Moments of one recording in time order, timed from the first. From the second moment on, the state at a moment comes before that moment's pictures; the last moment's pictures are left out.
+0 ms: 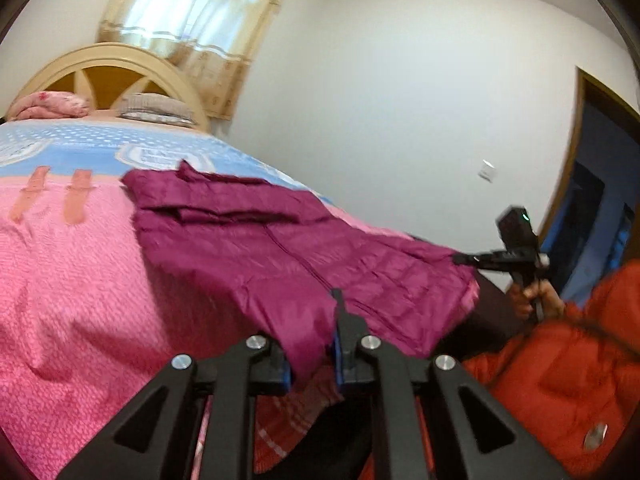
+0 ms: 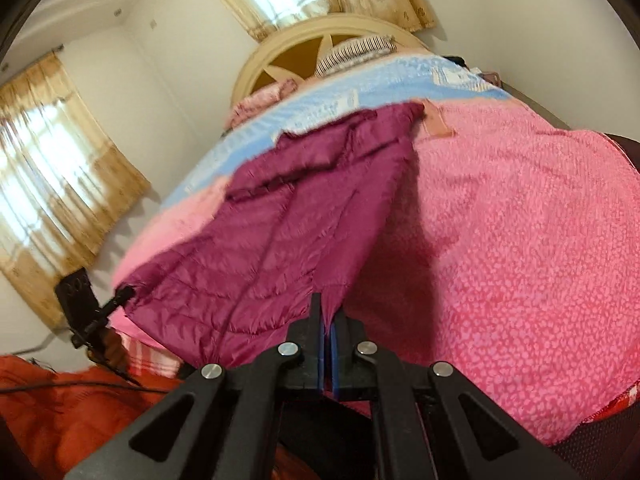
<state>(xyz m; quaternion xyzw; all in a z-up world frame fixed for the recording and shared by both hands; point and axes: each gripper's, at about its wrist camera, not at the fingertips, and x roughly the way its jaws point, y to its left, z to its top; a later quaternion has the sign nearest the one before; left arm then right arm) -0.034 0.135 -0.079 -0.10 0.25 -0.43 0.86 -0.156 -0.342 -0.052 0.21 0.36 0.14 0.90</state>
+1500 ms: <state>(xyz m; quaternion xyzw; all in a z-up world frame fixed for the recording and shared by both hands) 0.184 0.129 -0.111 -0.09 0.36 -0.30 0.88 0.111 -0.349 -0.108 0.08 0.39 0.13 0.91</state>
